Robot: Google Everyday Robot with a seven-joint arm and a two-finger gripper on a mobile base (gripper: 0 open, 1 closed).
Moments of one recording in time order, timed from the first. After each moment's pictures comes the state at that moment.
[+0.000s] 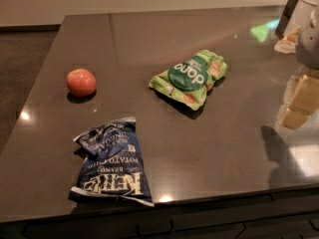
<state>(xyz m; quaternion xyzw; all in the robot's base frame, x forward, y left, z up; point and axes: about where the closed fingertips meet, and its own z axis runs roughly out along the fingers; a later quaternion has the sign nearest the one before) 0.438 -0.217 0.976 -0.60 0.78 -0.03 0.16</state>
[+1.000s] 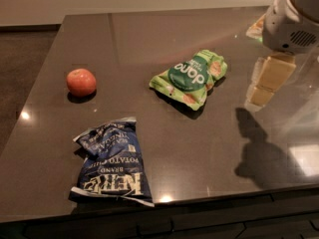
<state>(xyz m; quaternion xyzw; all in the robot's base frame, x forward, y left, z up) 0.491 -0.185 0.977 -0.63 0.76 -0.03 0.19</state>
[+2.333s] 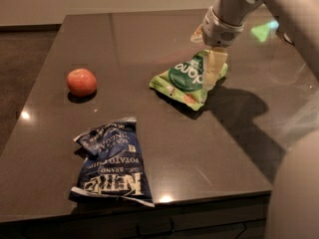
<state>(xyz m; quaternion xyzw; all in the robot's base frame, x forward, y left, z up) 0.646 -0.114 0.892 -0.74 0.66 0.03 0.17</state>
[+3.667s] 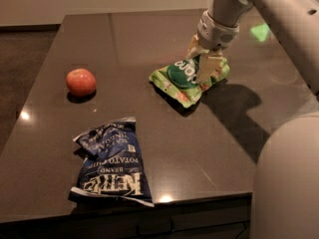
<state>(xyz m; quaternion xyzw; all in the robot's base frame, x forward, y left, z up) 0.641 -0.109 0.878 -0.80 0.58 0.05 0.14</state>
